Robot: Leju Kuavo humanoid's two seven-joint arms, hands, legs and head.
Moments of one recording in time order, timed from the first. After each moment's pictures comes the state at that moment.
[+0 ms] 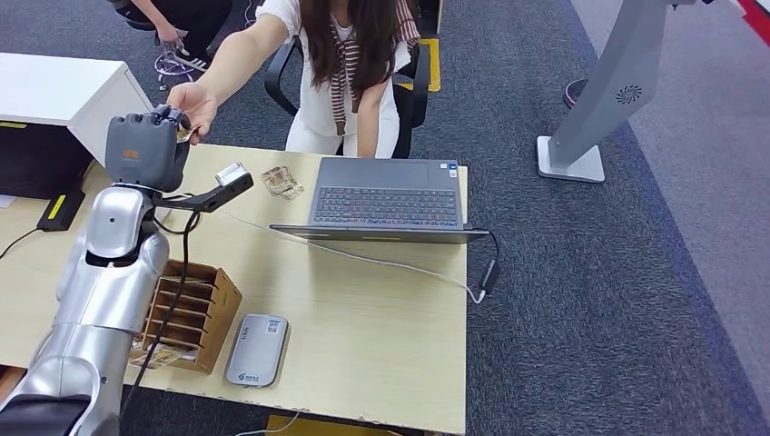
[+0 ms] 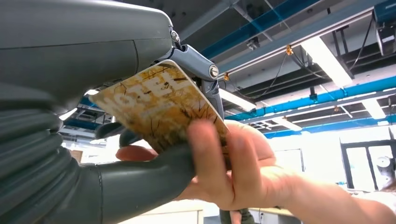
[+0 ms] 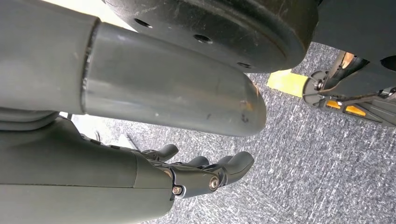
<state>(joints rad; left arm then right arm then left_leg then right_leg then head) -0.66 0.20 -0.09 -1.12 -1.46 0.41 -0.01 -0.05 0.04 0.41 -0.16 -0.10 -0.11 0.17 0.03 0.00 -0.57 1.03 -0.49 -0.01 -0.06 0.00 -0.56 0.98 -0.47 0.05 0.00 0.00</state>
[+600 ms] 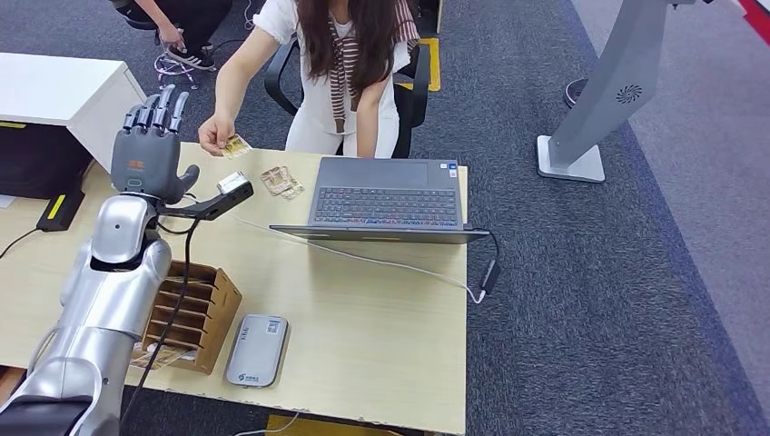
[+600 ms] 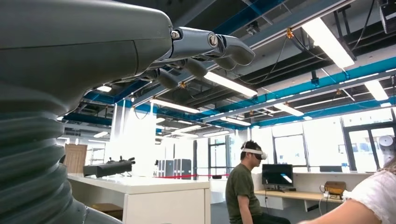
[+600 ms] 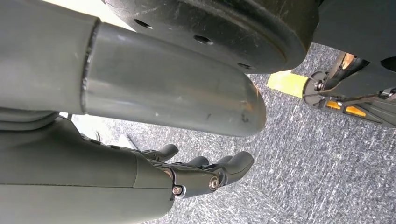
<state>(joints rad) -0.65 0.20 -0.08 -1.06 -1.46 0.42 -0.01 -0.05 0.04 0.41 -0.16 -0.10 -0.11 0.16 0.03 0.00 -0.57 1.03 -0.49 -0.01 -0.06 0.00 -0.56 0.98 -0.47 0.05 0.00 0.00</state>
